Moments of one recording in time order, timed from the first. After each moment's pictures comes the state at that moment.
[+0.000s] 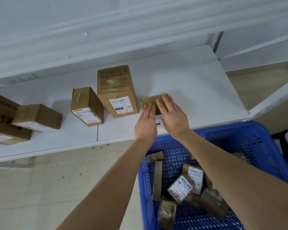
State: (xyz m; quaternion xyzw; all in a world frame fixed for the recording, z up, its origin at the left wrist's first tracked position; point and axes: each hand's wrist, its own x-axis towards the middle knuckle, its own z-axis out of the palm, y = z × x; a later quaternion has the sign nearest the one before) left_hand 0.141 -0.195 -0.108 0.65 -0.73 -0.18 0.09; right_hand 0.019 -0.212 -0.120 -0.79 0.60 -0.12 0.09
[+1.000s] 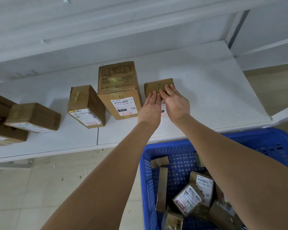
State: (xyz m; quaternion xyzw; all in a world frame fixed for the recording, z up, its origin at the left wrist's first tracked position) left_hand 0.148 -0.268 -0.123 0.64 -0.76 -0.14 0.02; right_hand 0.038 -0.289 -0.135 -0.76 0.63 -0.08 0.11
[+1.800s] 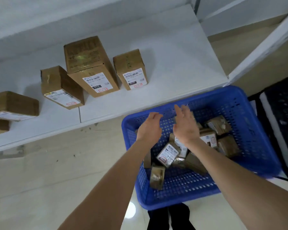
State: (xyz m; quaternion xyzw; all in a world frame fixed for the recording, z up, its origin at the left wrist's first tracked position) left_hand 0.092 -0.114 -0.134 0.58 -0.75 -0.32 -0.03; right_hand -0.047 -0.092 -0.147 -0.59 0.76 -0.01 0.29
